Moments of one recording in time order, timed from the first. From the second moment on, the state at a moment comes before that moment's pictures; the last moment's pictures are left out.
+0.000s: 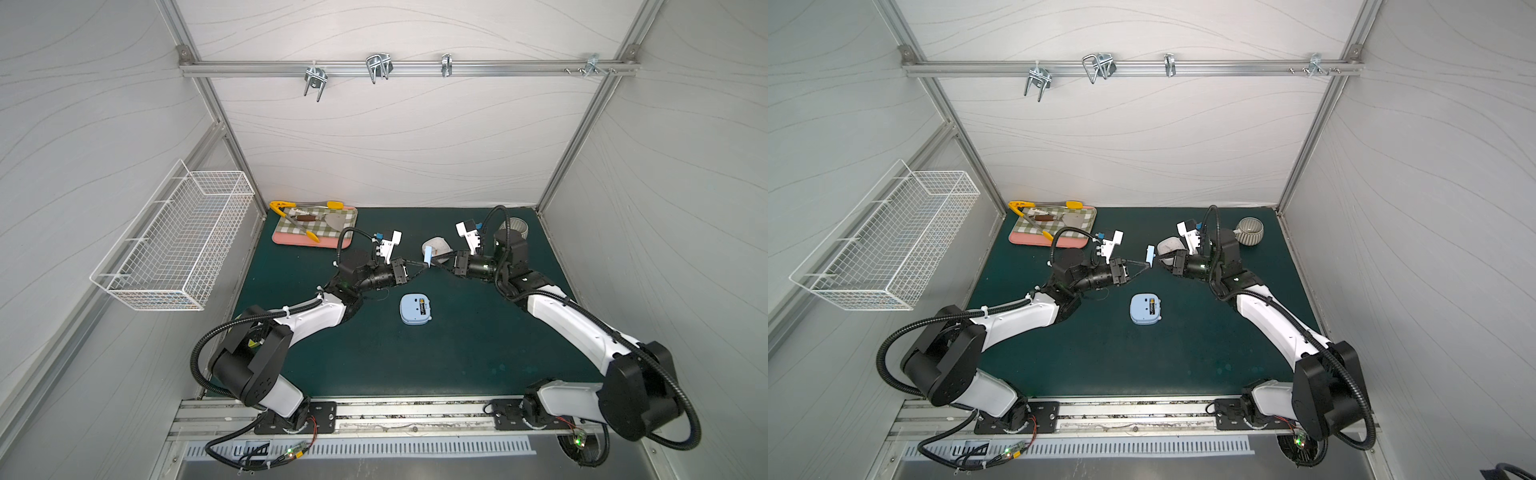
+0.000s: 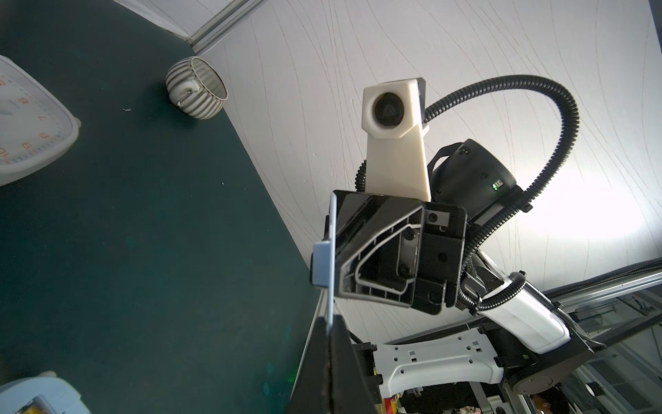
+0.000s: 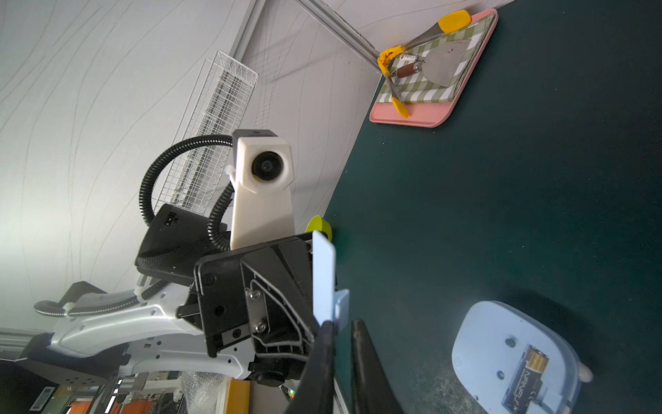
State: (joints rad) left arm -0.57 1.53 0.79 0.73 0.73 -1.05; right arm 0.43 1.29 0.90 0.06 -0.83 0.71
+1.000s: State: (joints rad) left arm -0.57 1.53 0.78 0.74 0.73 -1.05; right arm 0.43 1.29 0.91 0.06 -0.84 0.71
